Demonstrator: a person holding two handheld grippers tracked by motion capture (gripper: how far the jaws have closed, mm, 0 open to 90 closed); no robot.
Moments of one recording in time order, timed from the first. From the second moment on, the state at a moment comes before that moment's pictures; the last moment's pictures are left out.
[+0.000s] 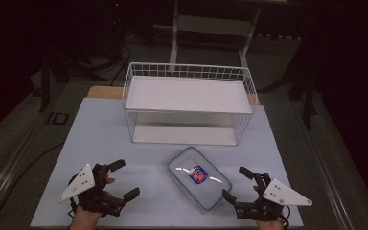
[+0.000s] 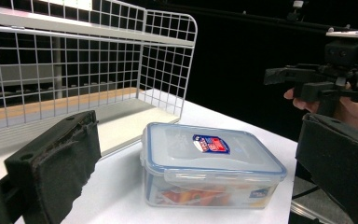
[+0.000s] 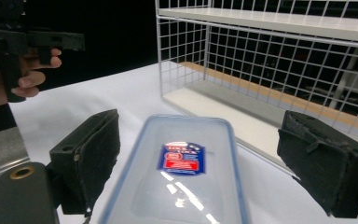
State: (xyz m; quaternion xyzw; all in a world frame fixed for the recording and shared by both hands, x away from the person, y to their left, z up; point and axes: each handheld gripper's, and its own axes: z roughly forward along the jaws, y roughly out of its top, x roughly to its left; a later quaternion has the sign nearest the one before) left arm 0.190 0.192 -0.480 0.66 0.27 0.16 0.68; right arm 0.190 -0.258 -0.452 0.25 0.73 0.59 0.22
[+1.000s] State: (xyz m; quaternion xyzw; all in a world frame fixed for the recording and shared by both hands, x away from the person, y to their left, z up) left arm 0.192 0.189 -0.479 0.67 0.27 0.15 0.68; right arm 0.182 -0.188 -0.505 0.23 0.86 0.46 0.06
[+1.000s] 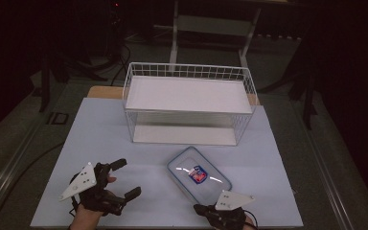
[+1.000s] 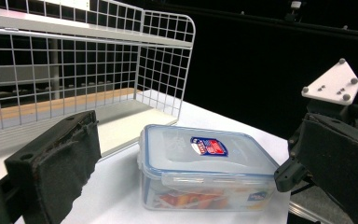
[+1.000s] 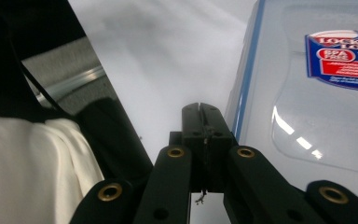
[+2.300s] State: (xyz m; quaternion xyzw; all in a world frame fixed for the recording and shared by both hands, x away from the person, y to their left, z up) left arm 0.194 0.183 -0.483 0.67 0.27 0.14 0.67; right arm 0.224 -0.254 -0.500 0.33 0.84 0.42 0.14
